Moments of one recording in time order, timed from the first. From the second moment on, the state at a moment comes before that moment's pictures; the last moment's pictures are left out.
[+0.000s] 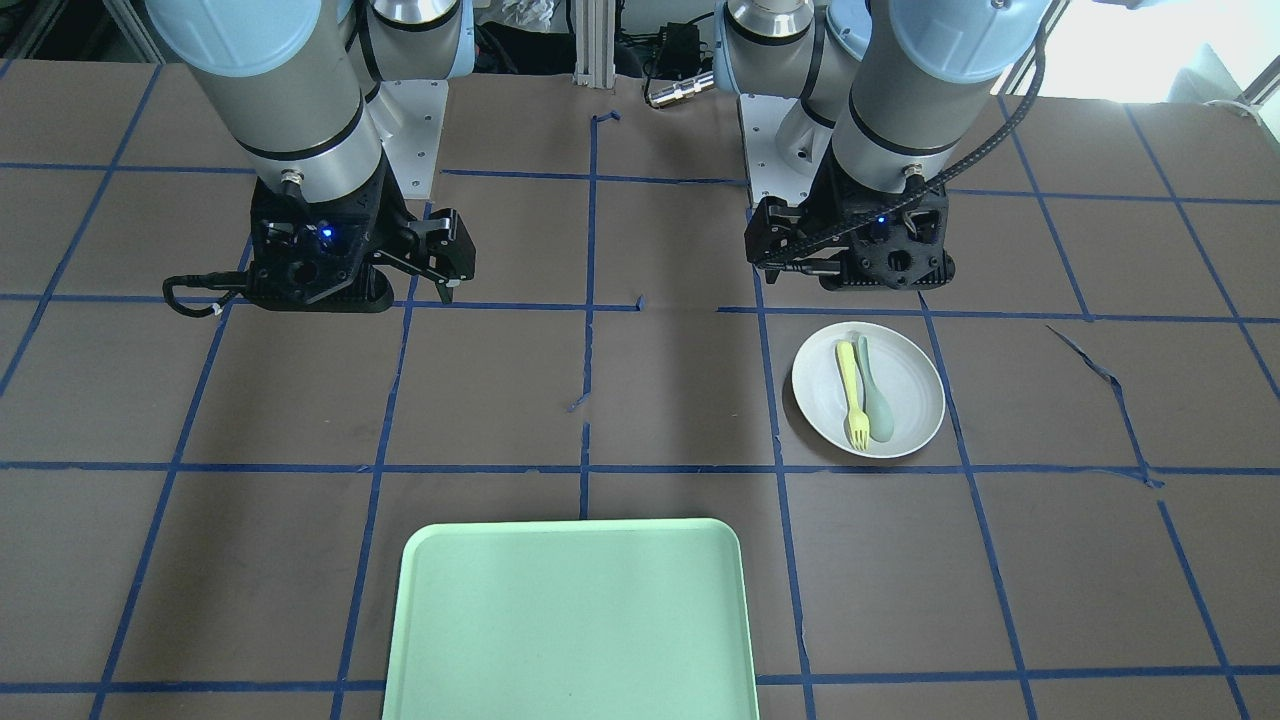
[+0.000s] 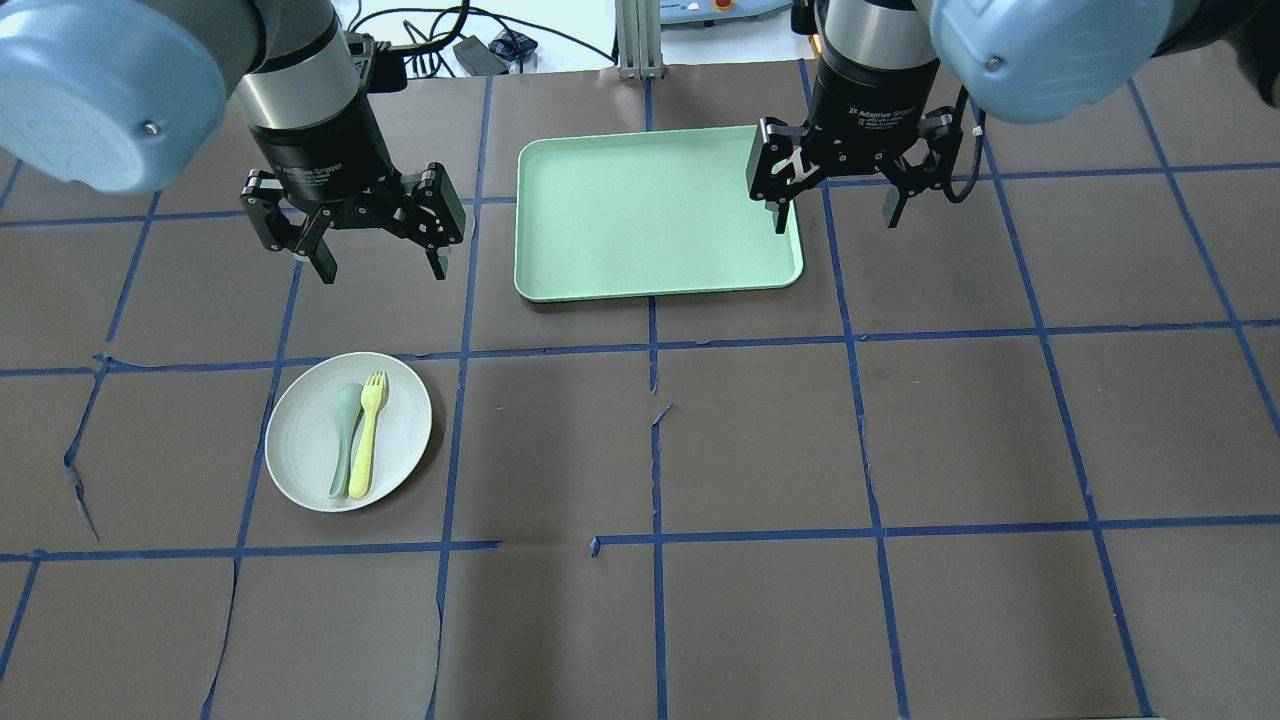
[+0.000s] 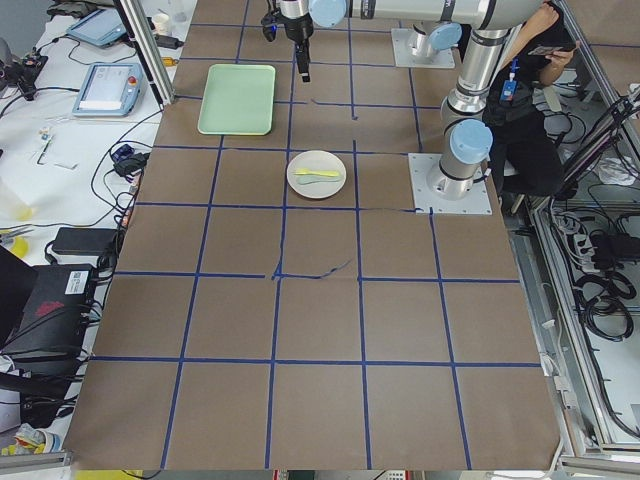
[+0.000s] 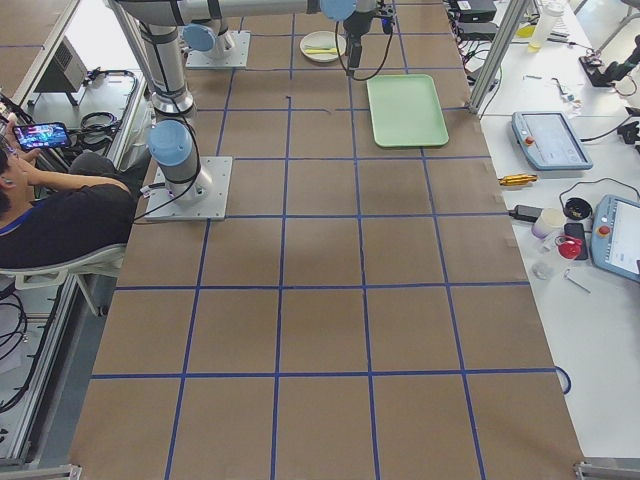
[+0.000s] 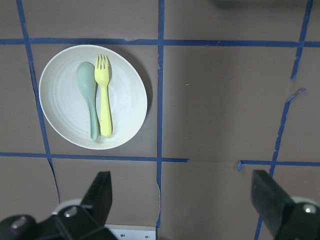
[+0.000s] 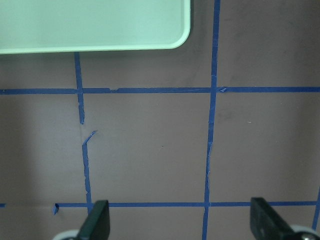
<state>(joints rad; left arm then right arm) -1.65 -1.67 -1.50 -1.69 1.60 -0.12 1.71 -1.41 1.42 -1.50 -1.56 0.14</state>
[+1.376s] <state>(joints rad) -1.05 -1.74 -1.95 -1.25 1.47 0.45 1.71 -1.38 1.43 -1.51 -1.55 0.14</state>
